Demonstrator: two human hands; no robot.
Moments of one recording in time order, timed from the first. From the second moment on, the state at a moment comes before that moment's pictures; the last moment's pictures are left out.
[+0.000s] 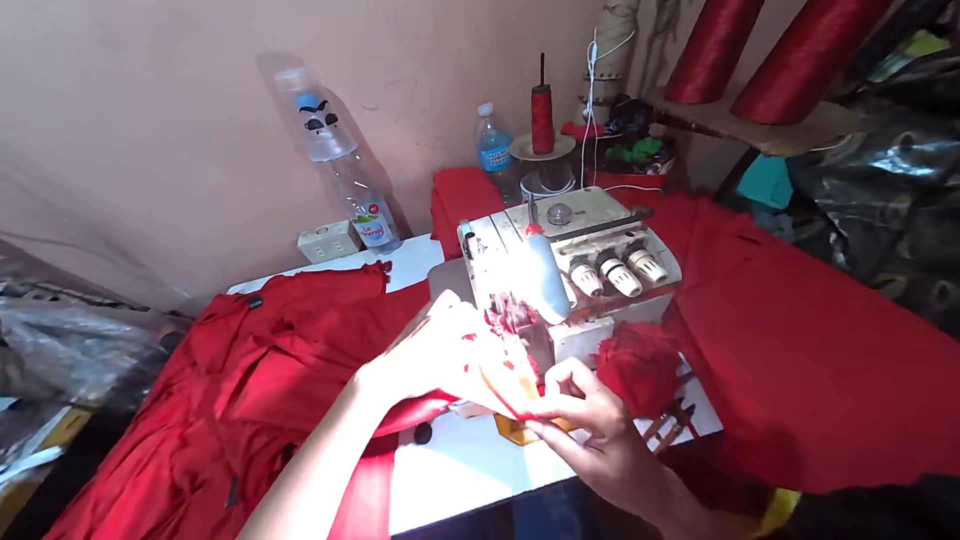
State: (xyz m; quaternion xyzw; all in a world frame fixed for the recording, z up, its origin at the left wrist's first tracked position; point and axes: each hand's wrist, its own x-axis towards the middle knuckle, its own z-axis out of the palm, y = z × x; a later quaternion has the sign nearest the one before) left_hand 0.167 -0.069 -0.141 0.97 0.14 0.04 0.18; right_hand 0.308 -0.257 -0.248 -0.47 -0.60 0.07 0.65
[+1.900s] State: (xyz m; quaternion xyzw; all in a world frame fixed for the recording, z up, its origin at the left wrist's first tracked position) left_hand -0.036 -0.090 -0.128 0.85 0.51 0.03 0.11; right_hand 0.229 -0.225 -0.190 -0.38 -0.47 0.28 0.75
